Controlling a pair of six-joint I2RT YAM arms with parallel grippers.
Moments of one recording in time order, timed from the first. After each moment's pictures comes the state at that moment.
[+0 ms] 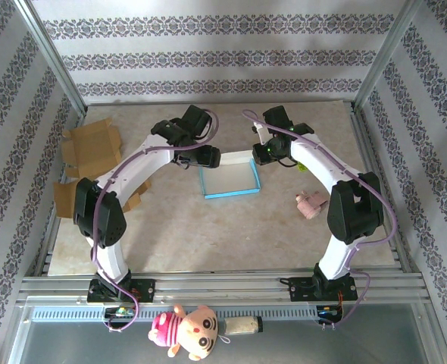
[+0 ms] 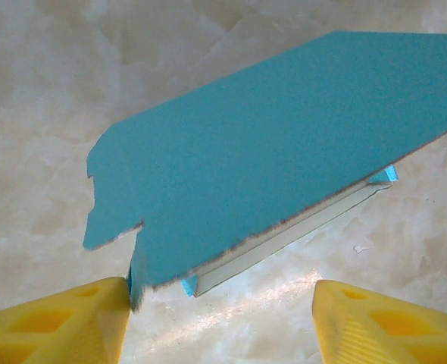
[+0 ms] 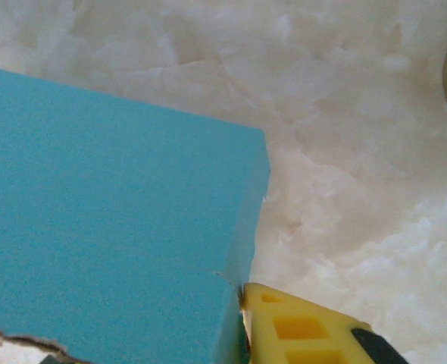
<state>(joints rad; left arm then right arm) -0.52 1.80 1.68 -0.96 0.08 -0.34 0.35 1.78 1.46 -0.77 -0.13 0.03</state>
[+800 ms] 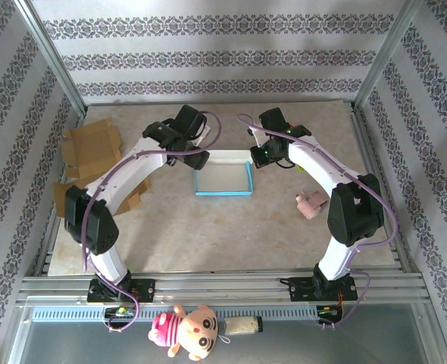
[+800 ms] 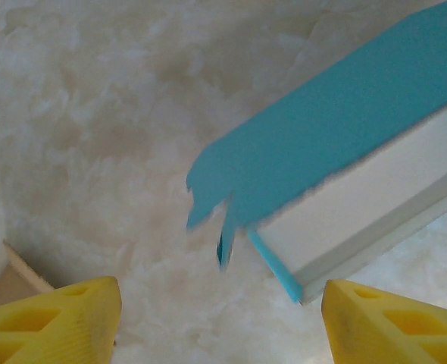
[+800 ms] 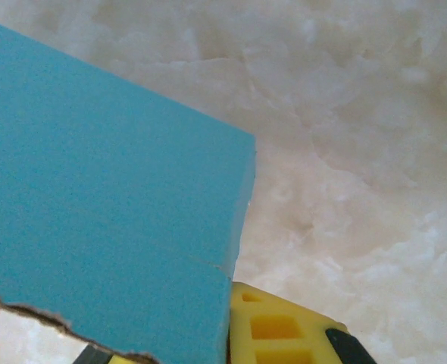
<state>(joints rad) -0.51 1.77 1.68 -0.98 -0.15 0.07 0.37 1.76 1.45 -0.77 -0.12 -0.02</state>
